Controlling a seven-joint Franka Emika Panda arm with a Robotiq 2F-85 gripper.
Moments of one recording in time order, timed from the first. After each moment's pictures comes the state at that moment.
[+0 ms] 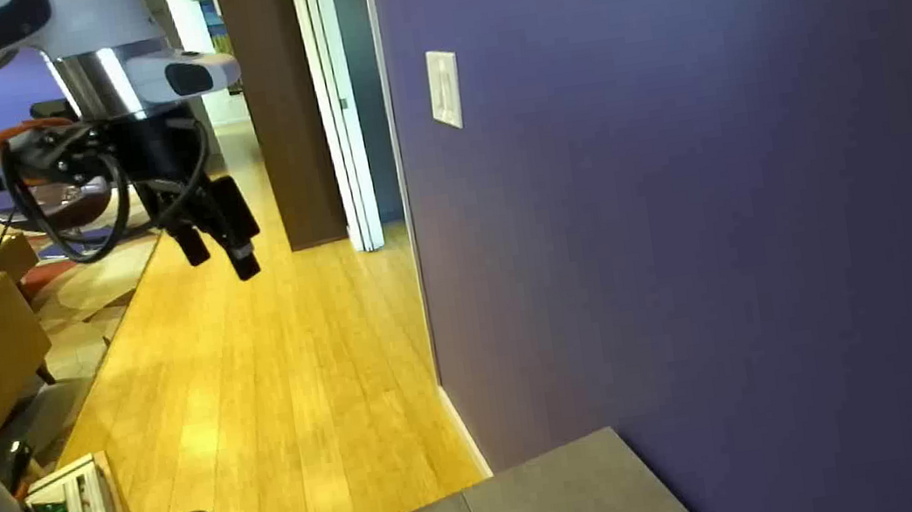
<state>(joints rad) 0.00 -0.96 -0.07 -2.79 -0.07 1.94 -0.25</state>
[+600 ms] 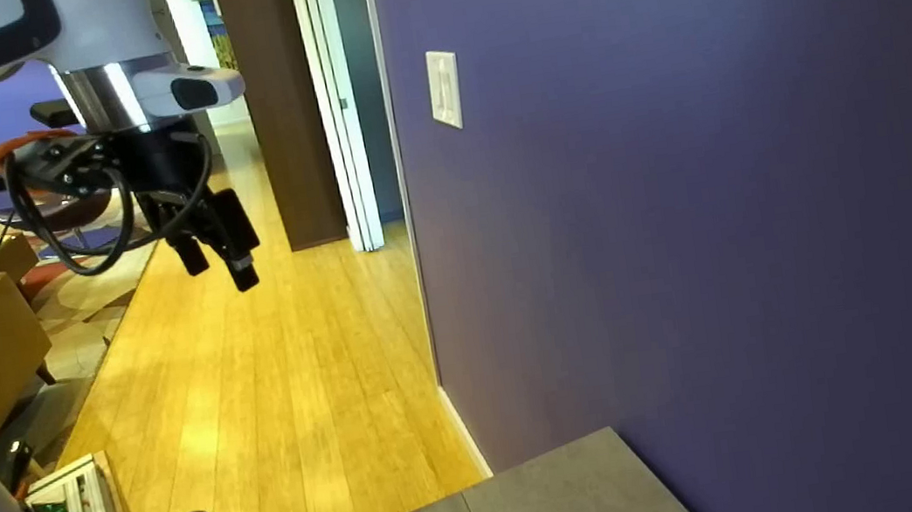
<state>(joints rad) 0.00 -0.95 -0.07 -2.80 -0.07 1.94 -0.25</state>
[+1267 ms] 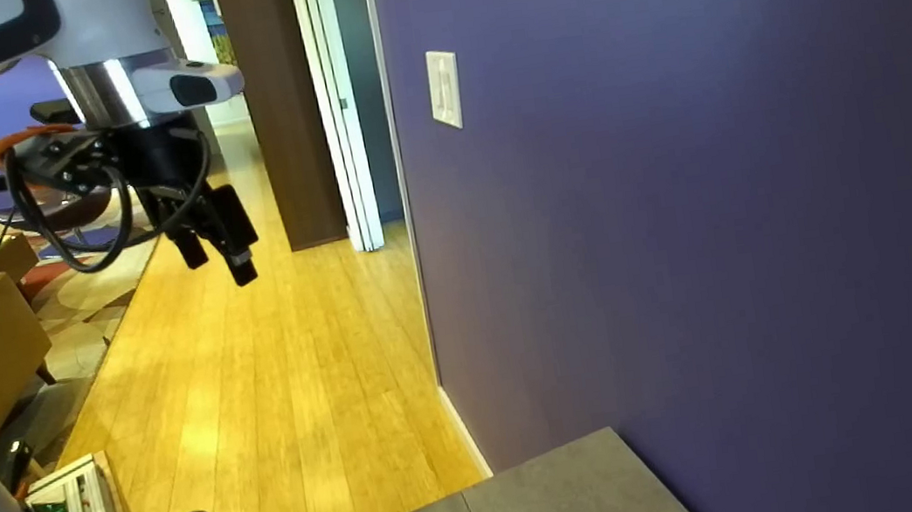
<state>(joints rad) 0.01 -0.95 -0.07 -2.79 -0.04 1.93 -0.24</state>
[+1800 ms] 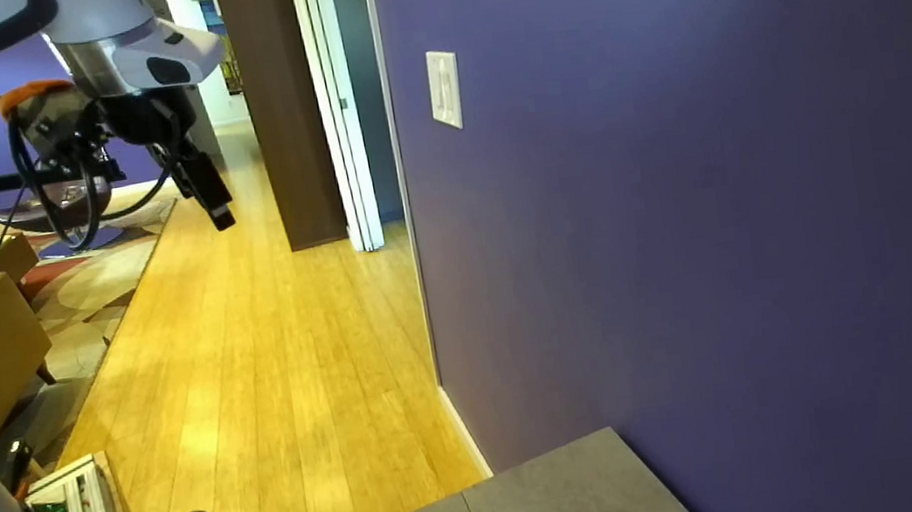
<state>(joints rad) 0.11 -0.93 -0.01 -2.75 0.27 2.04 0.01</state>
